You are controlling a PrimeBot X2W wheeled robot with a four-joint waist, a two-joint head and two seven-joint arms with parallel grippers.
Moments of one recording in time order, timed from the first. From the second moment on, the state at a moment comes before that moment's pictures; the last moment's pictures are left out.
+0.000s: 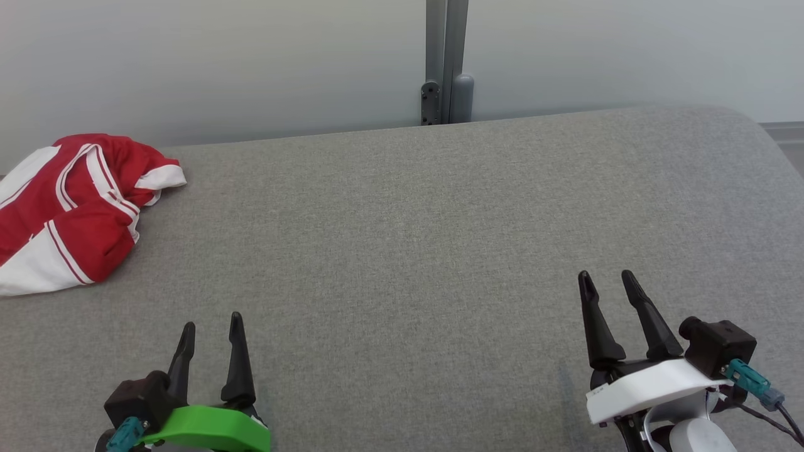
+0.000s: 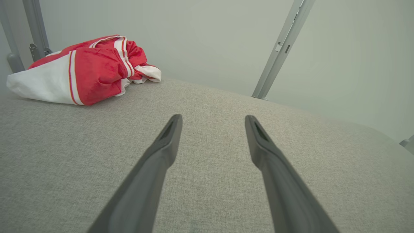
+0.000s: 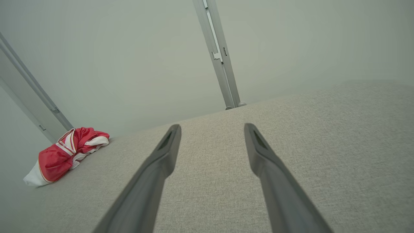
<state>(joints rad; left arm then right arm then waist) 0.03 0.04 -0.07 0.17 -0.38 -0.02 -0.19 0.00 -0.04 0.09 0.07 0.36 0.13 -0.19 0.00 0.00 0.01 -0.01</state>
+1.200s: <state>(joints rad) 0.04 0.05 -0.10 0.19 -0.16 0.00 -0.26 0.01 -0.05 0.09 0.09 0.08 0.13 -0.26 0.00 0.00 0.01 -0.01</state>
